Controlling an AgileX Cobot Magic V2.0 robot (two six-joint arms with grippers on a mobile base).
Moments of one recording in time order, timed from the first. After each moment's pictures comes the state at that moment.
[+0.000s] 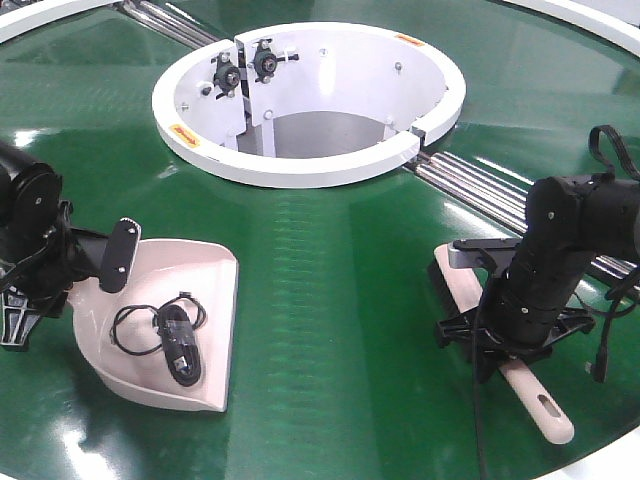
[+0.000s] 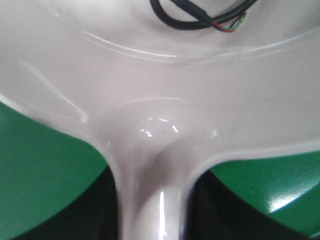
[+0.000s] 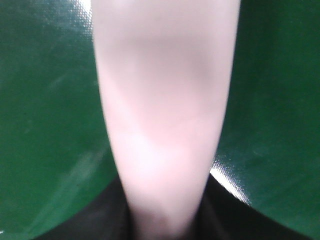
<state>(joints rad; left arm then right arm) -0.18 1.75 -1.19 0.35 0.95 1.16 0.21 1.78 -1.11 0.10 1.04 -0.02</state>
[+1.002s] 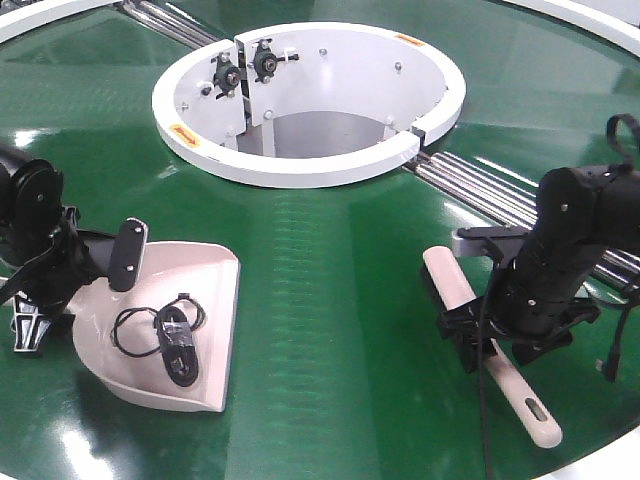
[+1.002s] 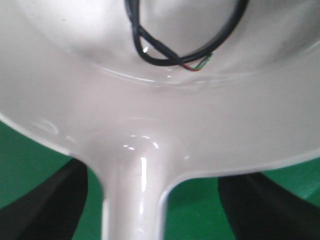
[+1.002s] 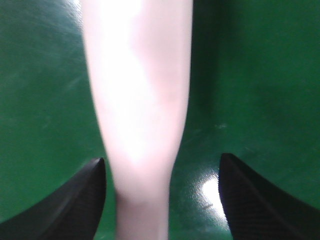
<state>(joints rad) -0.18 1.75 -1.19 0.25 0.97 1.16 0.21 1.72 -1.11 0.10 1.03 -0.03</state>
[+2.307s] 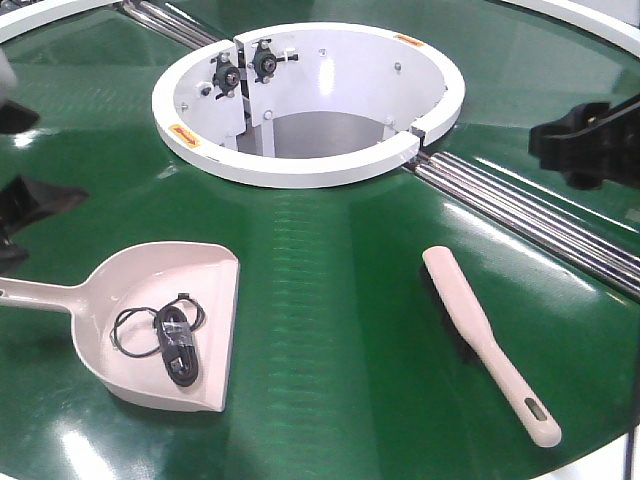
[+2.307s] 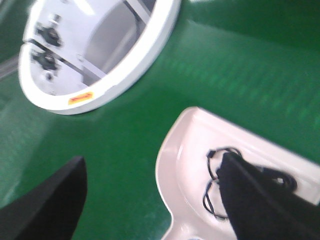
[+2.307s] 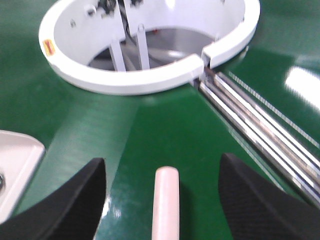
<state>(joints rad) -0.18 1.08 -1.19 -0.26 0.83 0.93 0.21 1.06 -1.11 0.06 0.64 -0.03</state>
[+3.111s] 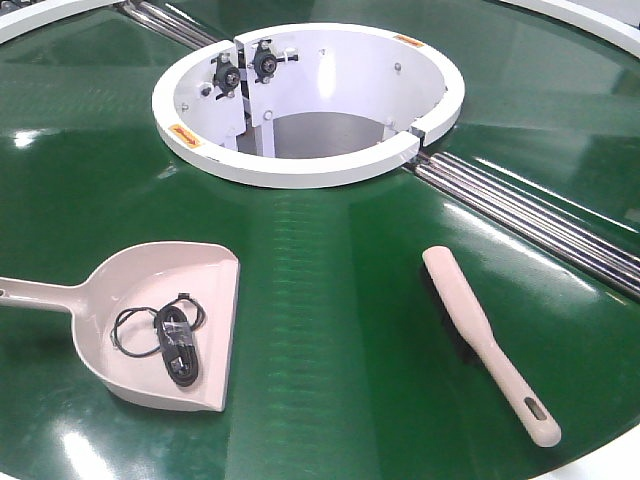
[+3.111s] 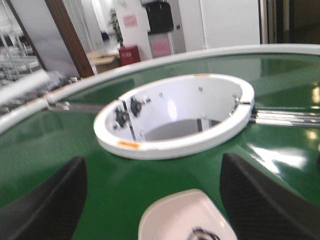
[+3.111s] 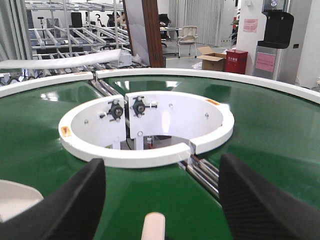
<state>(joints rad) -0.22 0.40 -0.60 -0.09 0.38 0.25 0.21 0.41 -0.56 0.06 0.29 -0.12</state>
